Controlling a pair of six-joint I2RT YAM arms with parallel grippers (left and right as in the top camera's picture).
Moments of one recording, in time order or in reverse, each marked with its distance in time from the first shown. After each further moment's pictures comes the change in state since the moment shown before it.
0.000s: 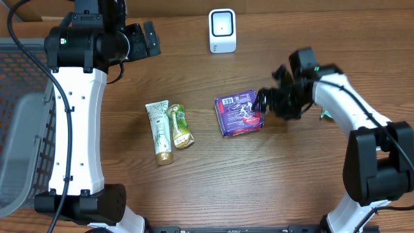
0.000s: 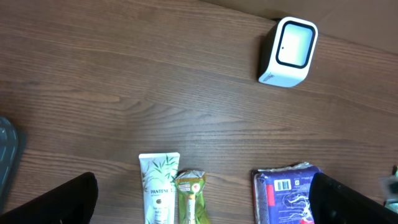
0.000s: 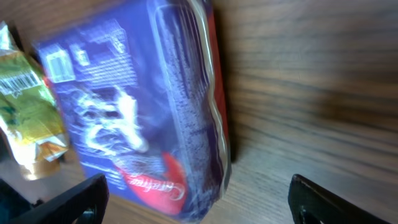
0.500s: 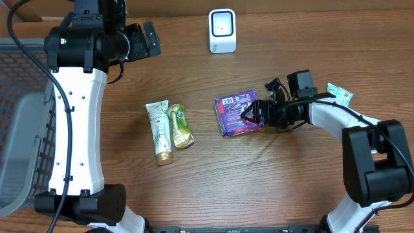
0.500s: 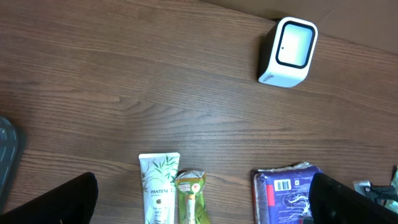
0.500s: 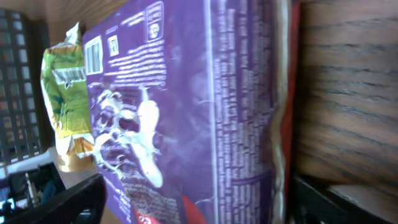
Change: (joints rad) left arm 0.000 0.000 0.000 0.000 0.000 0.000; right arm 0.000 -0.003 -0.266 0.467 -0.230 0.043
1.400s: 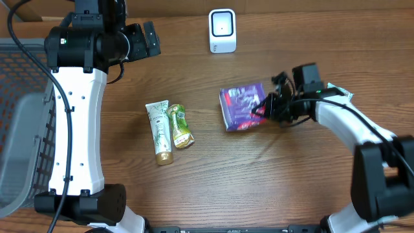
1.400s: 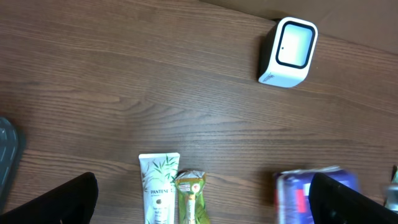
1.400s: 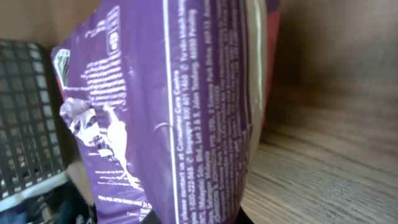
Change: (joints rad) left arm 0.000 0.000 0.000 0.000 0.000 0.000; right arm -0.007 -0.118 0.064 -0.133 0.045 0.114
